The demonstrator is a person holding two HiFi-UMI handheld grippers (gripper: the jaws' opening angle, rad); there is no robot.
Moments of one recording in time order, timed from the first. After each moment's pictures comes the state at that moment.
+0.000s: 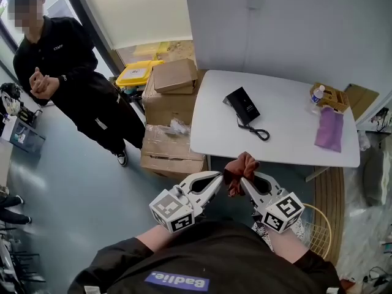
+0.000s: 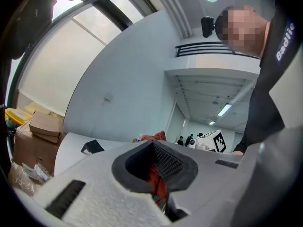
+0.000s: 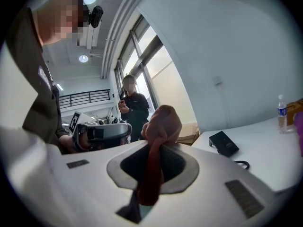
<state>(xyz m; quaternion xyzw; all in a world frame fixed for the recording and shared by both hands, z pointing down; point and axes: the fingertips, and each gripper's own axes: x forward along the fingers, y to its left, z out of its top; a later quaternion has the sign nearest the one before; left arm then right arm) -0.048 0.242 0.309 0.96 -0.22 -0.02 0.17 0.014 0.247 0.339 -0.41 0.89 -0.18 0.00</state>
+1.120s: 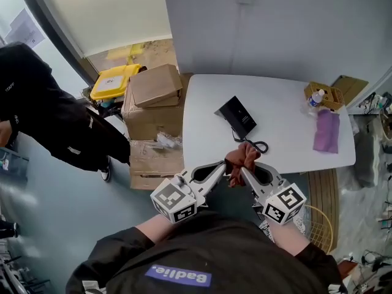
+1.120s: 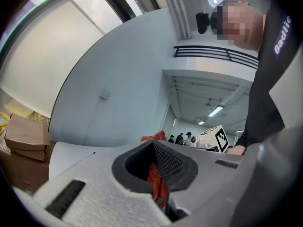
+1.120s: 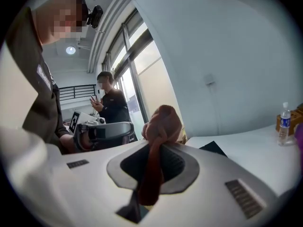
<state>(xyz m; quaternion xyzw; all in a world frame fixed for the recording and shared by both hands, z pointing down) -0.038 0.083 0.312 0.97 -0.14 -0.02 0.17 0.017 0.099 0.341 -0.48 0.86 -0.18 -0.02</state>
